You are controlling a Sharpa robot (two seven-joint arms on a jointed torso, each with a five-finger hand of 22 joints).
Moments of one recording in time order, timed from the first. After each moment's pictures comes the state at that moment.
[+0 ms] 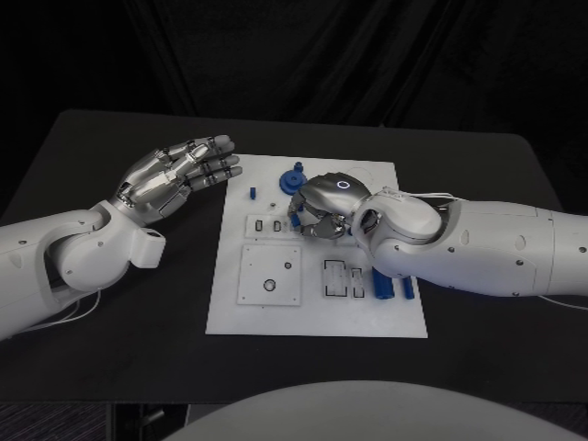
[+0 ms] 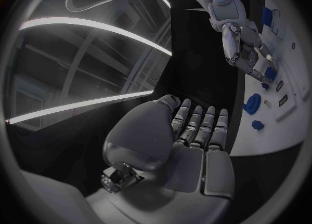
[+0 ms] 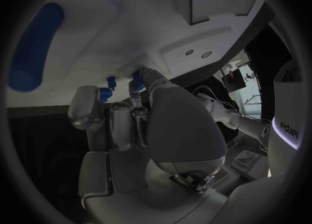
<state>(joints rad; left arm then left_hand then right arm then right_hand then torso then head) 1.26 -0.96 -0.21 1.51 -0.03 0.25 0.64 1.42 0.19 0.16 0.21 0.62 0.51 0.14 0.19 0.06 0.22 0.22 0.42 0.06 0.25 0.26 0.32 0.05 0.10 0.24 0.29 0.14 0.05 1.25 -0.67 -0.23 1.58 -1.68 -0.44 -0.25 1.45 -0.09 0.21 0.13 0.39 1.05 0.09 0.18 0.27 1.47 0.01 1.53 1.31 1.46 -0.05 1.43 1.31 0.08 1.38 0.05 1.11 1.31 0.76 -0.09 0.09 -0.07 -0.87</state>
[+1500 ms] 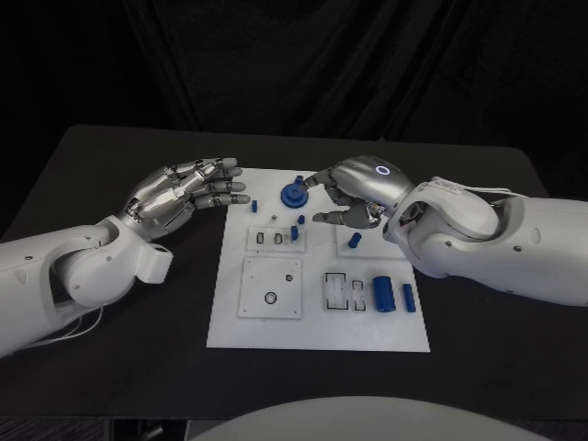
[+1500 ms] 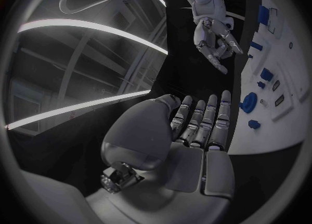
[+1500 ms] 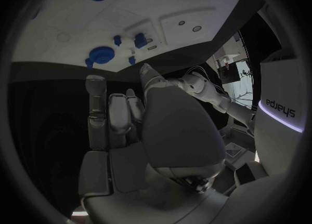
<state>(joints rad) 1.26 -0.97 -0.21 1.55 -0.03 0.18 0.61 1.39 0.16 0.24 0.20 0.64 0.58 0.17 0.22 0.07 0.32 0.28 0.52 0.07 0.44 0.25 0.53 0.09 0.10 0.54 0.28 0.33 0.13 1.34 -0.86 -0.23 1.73 -1.64 -0.55 -0.14 1.54 -0.14 0.15 0.28 0.16 0.76 0.11 0.10 0.18 1.19 0.03 1.35 1.31 1.39 -0.02 1.26 1.31 0.14 1.21 0.08 0.75 1.31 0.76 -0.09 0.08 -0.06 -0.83</state>
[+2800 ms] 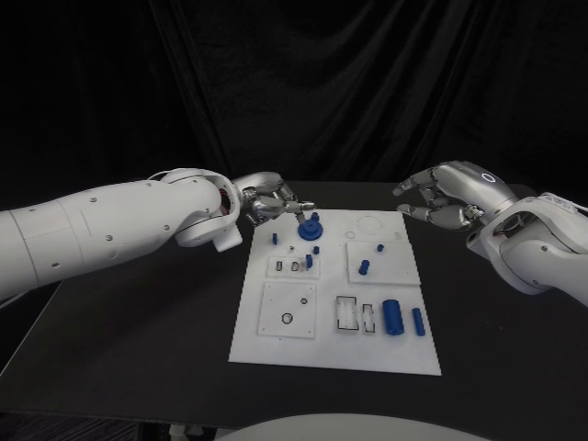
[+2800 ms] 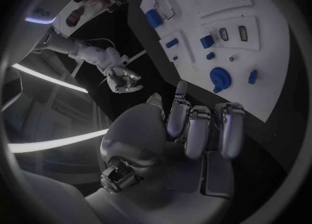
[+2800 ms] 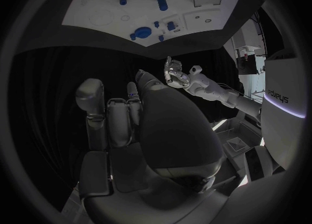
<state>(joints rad) 1.38 -0.67 -0.21 1.33 -0.85 -0.01 0.00 1.27 0.20 -0.17 0.28 0.27 0.93 0.12 0.33 0.17 1.41 0.11 1.43 1.21 1.47 0.01 1.57 1.31 0.03 1.42 0.11 1.59 1.31 1.36 -1.00 -0.25 1.62 -1.47 -0.62 0.03 1.56 -0.09 0.19 0.28 0.26 0.93 0.13 0.14 0.19 1.30 0.04 1.42 1.31 1.45 -0.02 1.36 1.31 0.12 1.31 0.09 0.94 1.31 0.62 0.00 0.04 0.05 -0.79</state>
